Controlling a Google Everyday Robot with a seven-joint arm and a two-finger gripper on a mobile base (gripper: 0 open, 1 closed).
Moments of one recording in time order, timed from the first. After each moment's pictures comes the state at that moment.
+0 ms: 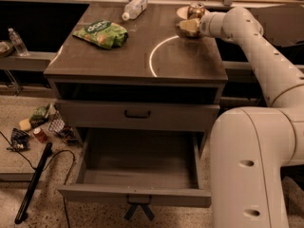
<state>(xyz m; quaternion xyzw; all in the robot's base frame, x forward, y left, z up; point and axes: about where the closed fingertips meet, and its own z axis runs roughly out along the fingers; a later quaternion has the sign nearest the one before) 0.945 -0.191 0.871 -0.15 0.79 0.12 0.58</state>
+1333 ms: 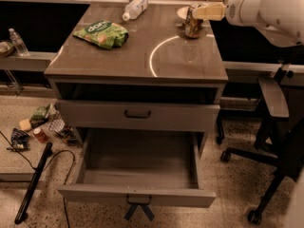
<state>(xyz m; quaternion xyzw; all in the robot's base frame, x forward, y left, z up) 0.817 -0.229 0.974 -0.14 0.79 0.08 0.59</state>
